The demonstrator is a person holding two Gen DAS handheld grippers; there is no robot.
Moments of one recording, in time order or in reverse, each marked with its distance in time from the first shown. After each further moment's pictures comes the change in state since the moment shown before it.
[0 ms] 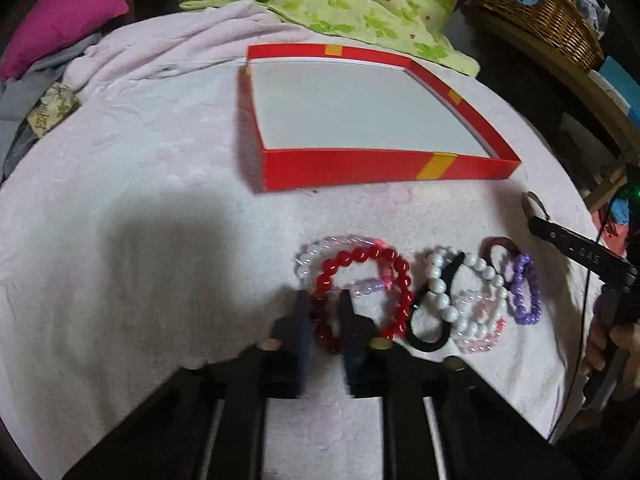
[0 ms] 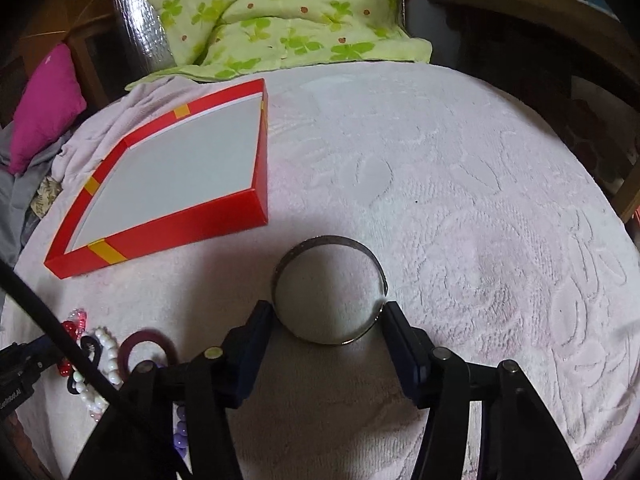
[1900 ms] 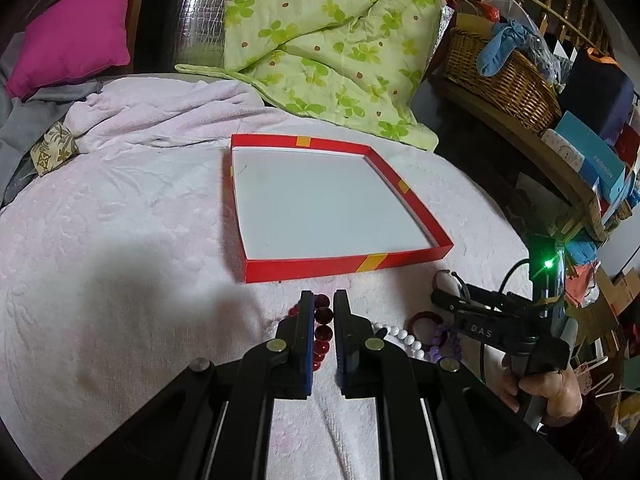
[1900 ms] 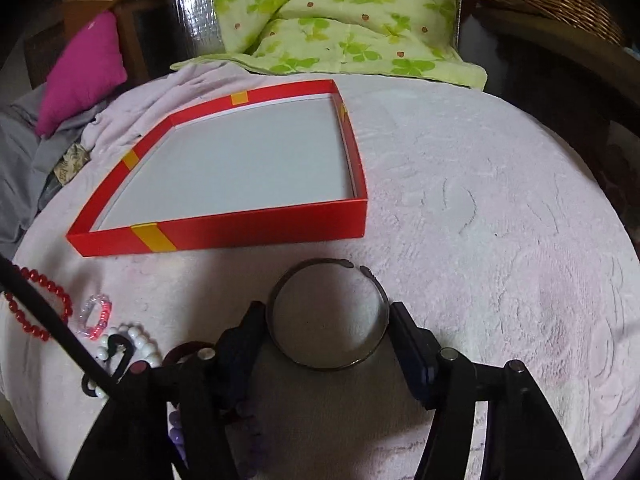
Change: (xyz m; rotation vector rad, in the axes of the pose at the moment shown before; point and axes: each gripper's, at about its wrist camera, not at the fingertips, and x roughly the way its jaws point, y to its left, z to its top) left arm -0.072 -0.001 0.021 -0.029 -0.240 -0.134; right arm 0.006 0.047 0.000 -0.116 -0.028 0.074
